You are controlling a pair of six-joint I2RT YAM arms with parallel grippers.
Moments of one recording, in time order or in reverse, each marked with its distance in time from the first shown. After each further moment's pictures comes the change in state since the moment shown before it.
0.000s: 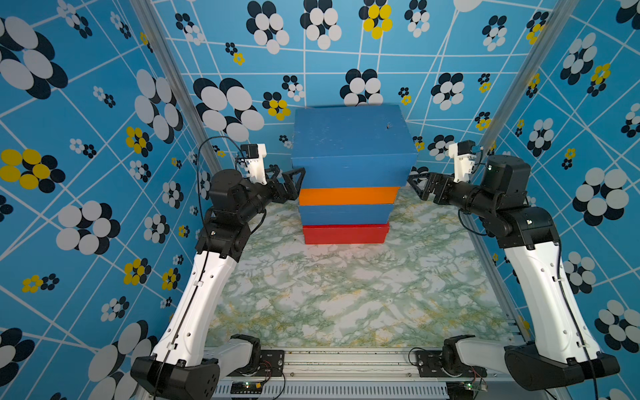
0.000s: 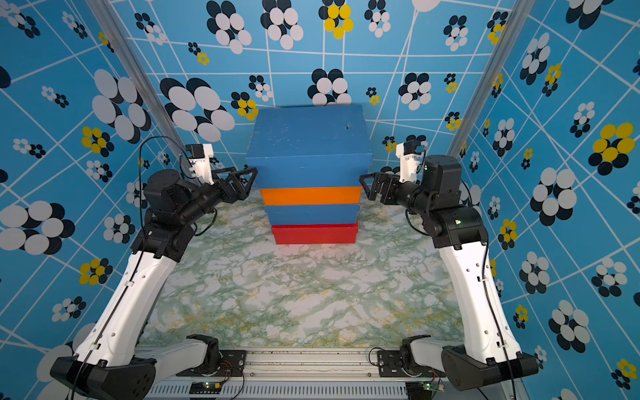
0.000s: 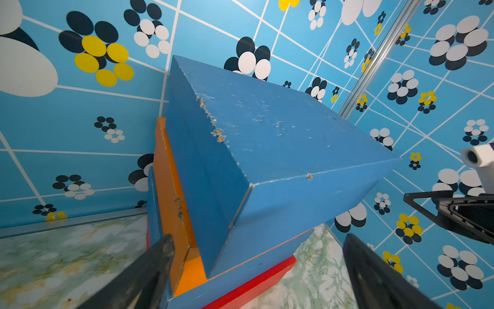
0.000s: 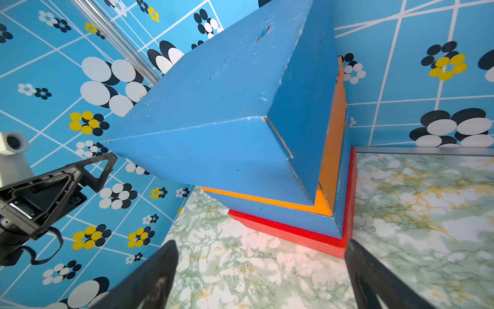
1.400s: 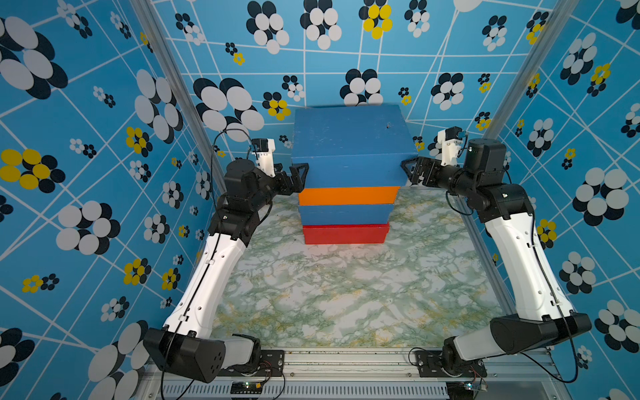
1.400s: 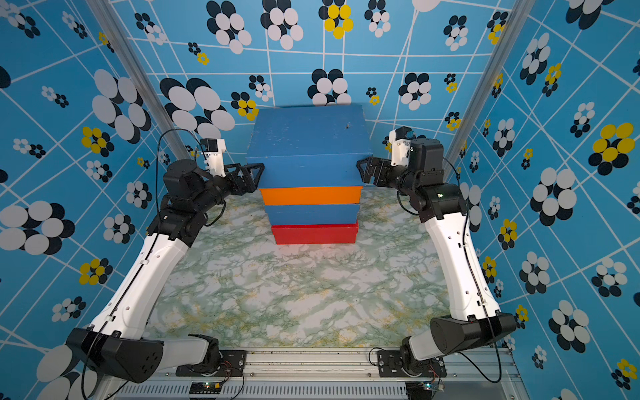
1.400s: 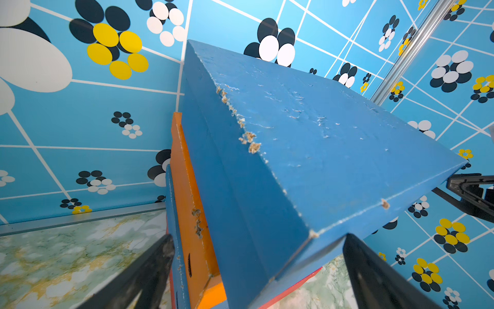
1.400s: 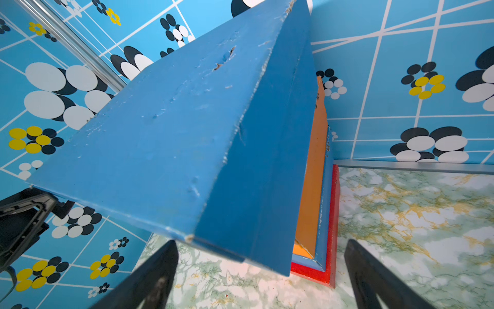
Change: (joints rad) left arm -0.017 0.148 0.096 -0.015 -0.067 0.049; right arm -0.002 0.208 0.172 0.022 0.064 -0.025
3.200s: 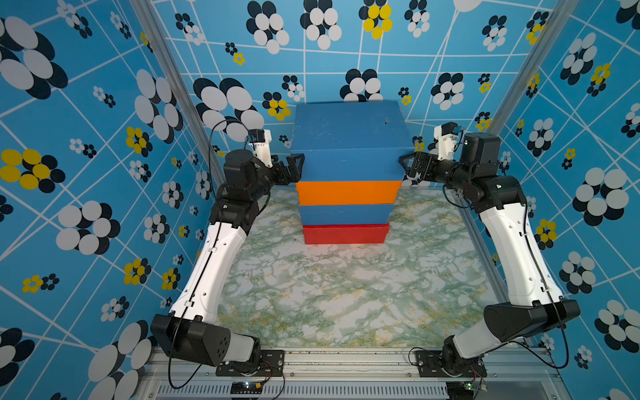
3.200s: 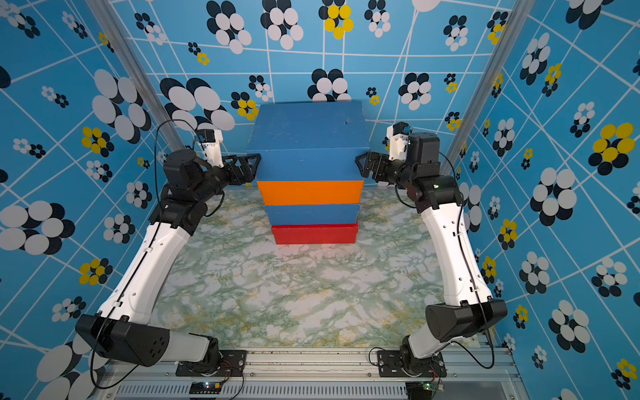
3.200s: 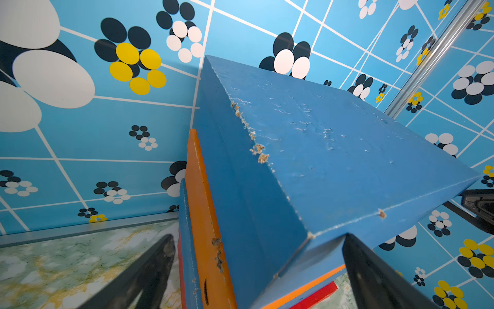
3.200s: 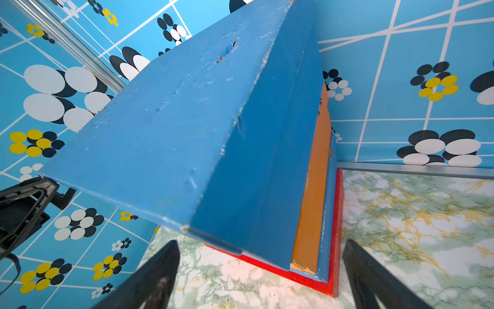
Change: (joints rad) left arm 0.036 0.081 0.098 -0.011 -0.015 0.006; right arm -0.014 0.082 0.076 -0.012 -0.035 0.001
